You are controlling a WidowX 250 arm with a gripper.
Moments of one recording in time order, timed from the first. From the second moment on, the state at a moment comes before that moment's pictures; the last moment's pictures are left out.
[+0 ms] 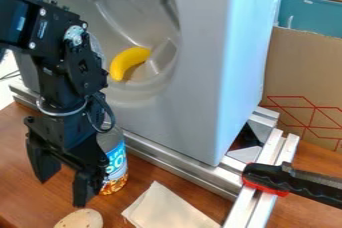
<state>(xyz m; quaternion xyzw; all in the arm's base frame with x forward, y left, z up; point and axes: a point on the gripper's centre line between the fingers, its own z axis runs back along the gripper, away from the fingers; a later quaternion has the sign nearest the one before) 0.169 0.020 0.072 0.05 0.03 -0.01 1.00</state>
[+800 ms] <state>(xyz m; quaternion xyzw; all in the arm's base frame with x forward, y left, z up) 0.192 -0.044 0.058 -0.01 0.01 -0.10 1.00</state>
